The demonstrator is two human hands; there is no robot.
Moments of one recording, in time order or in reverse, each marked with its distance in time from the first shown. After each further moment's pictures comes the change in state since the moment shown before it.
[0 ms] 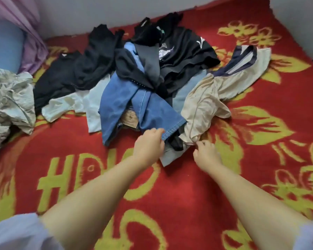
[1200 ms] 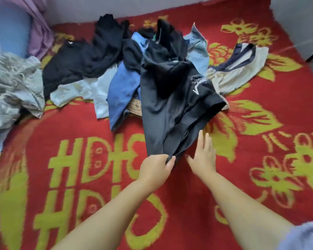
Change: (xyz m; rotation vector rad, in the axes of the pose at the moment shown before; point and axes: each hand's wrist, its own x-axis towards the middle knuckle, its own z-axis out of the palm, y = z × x) left_hand -0.116 0.015 0.011 -0.200 -0.043 -0.092; right_hand -0.082 -0.025 0.005 0.158 0.115 0.021
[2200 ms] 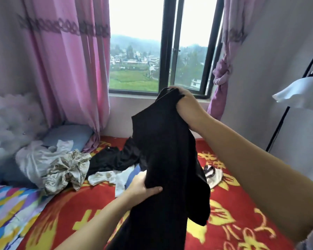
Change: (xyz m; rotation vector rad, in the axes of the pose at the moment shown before) left_hand -0.204 0.104 -0.293 -0.458 0.332 0.368; right_hand -0.294 -0.278 -0.532 1.079 -0.029 -0.918
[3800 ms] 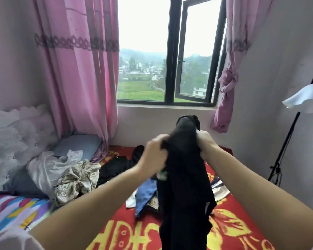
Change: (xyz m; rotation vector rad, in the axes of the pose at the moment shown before) left_hand 0.037 0.084 -0.073 -0.114 0.302 0.289; right_hand -0.009 0.089 -0.007 0.023 0.355 0.411
